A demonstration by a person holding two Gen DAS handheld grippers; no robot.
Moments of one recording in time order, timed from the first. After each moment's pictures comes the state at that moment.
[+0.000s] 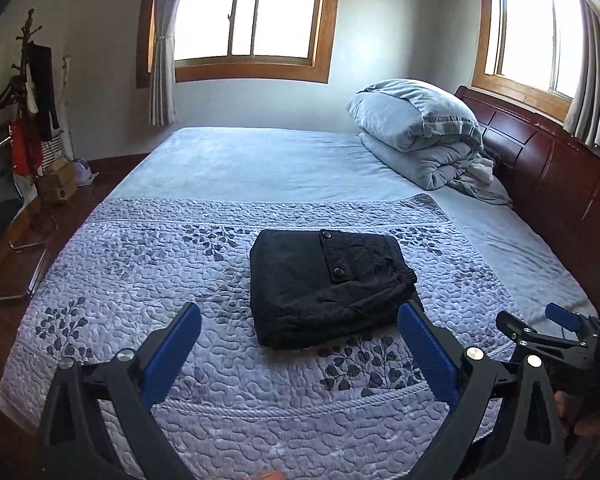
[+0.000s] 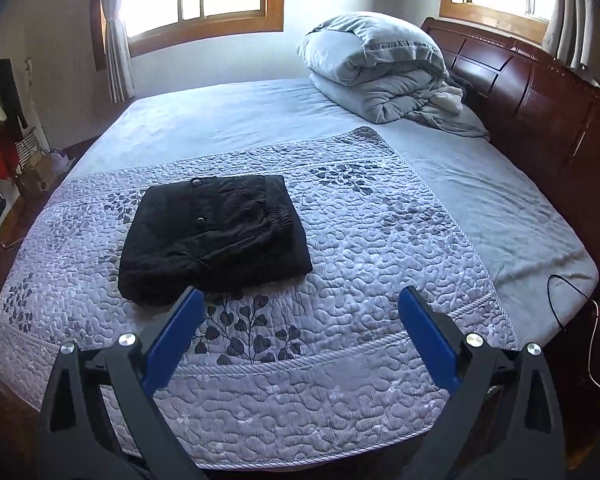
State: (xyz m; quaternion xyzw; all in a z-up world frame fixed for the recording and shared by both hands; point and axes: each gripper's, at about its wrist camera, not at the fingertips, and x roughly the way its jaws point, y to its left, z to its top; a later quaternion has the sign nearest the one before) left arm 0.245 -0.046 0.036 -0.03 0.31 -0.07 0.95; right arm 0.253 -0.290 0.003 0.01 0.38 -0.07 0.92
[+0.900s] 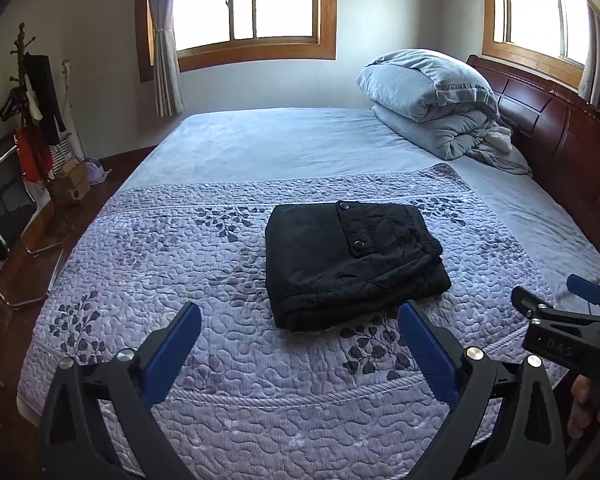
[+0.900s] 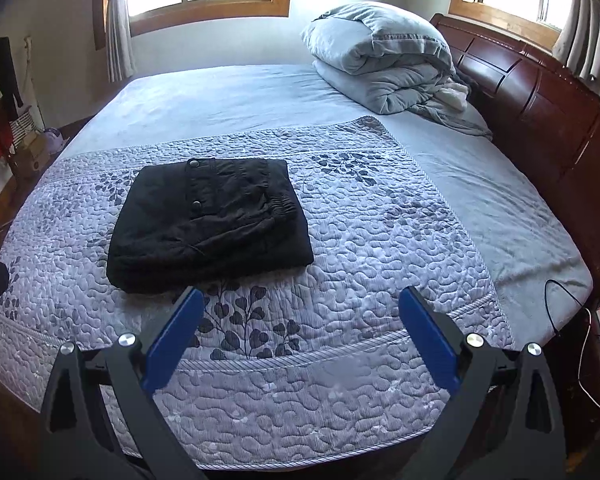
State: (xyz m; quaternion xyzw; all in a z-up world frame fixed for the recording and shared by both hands) left arm 0.258 -0.058 0.002 0.01 0.35 -0.03 0.94; right arm 0.273 -0.278 -0.017 -0.01 0.41 -0.08 0.91
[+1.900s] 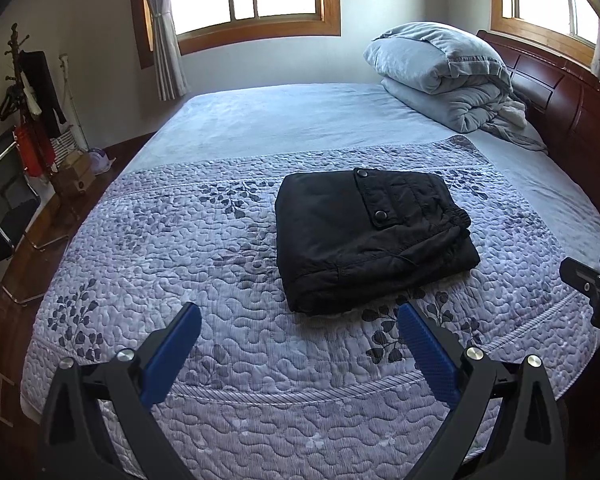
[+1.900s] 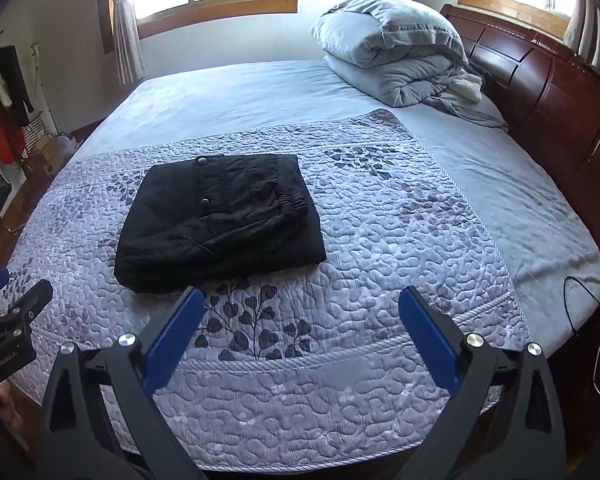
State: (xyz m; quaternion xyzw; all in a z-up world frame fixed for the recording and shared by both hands) left arm 0.285 -0.050 -0.039 0.03 0.38 -0.02 0.92; right arm 0.279 -0.288 -0.026 0.01 0.41 -0.05 0.91
